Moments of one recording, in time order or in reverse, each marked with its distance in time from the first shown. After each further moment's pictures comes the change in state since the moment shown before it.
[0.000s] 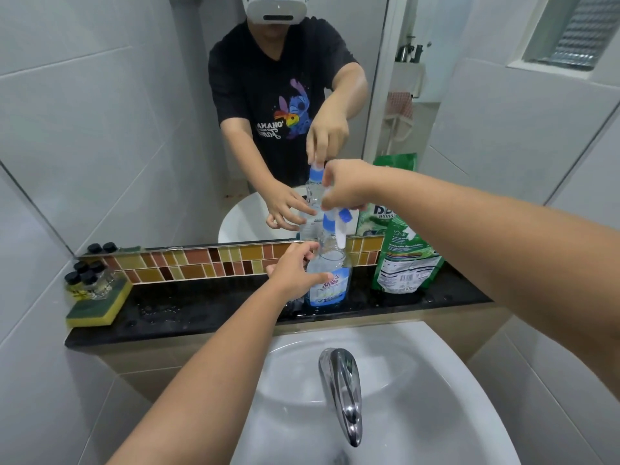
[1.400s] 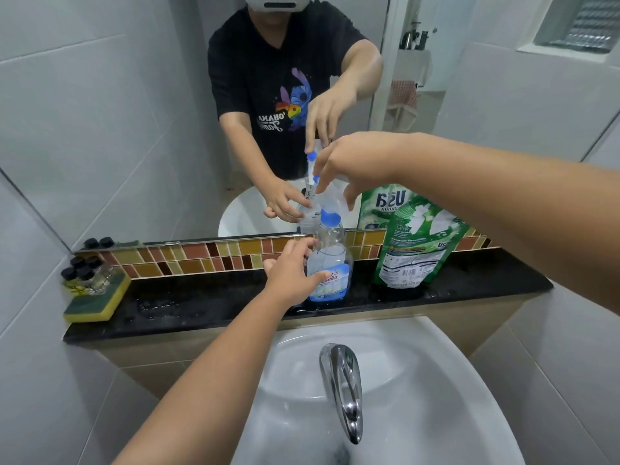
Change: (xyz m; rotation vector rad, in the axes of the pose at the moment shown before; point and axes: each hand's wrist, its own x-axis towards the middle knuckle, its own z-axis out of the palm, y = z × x) left_hand -0.007 -0.012 0.013 0.148 0.167 0.080; right_hand -0.004 0.009 -0.032 -0.783 0.006 -0.639
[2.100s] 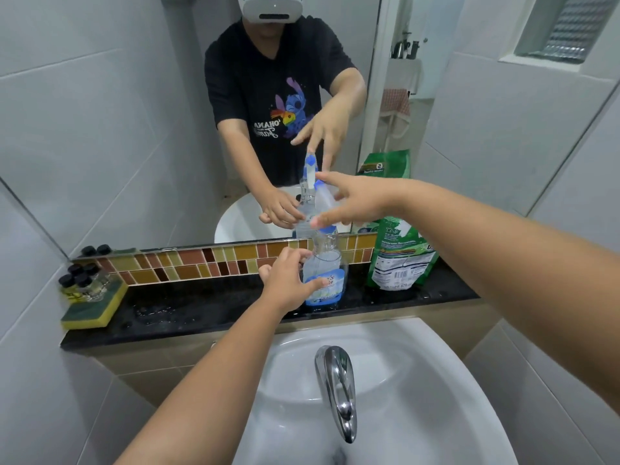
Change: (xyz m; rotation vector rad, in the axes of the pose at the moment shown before) left_hand -0.003 -0.002 0.006 0.102 0.019 0.008; right_hand -0.024 -0.023 0.039 0.957 -0.034 0.435
